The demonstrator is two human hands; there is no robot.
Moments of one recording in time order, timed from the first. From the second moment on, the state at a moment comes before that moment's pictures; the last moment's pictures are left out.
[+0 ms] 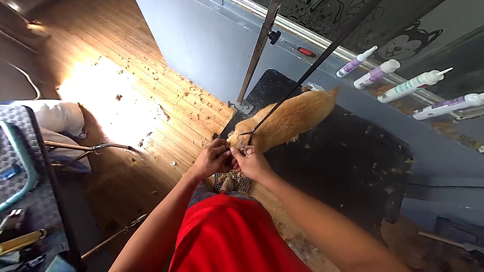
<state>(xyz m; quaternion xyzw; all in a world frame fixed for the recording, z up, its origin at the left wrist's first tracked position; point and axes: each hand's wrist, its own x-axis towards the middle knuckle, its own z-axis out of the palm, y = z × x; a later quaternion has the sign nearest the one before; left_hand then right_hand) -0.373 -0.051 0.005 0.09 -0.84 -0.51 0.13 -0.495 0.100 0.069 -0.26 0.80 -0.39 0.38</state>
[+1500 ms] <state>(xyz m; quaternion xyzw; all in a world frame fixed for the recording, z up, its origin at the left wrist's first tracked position) -0.387 -0.054 0.012 0.06 -0.84 -0.53 0.12 -0.495 0.124 0.047 -0.59 0.72 -0.34 0.12</state>
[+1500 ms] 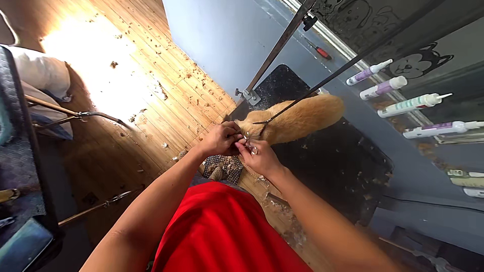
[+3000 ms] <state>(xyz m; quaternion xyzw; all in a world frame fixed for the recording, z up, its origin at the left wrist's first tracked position) -0.432 -0.064 0.016 -0.01 -0.86 -0.50 0.07 -0.489 0.121 0.033 -0.17 0.76 -0.57 0.26</state>
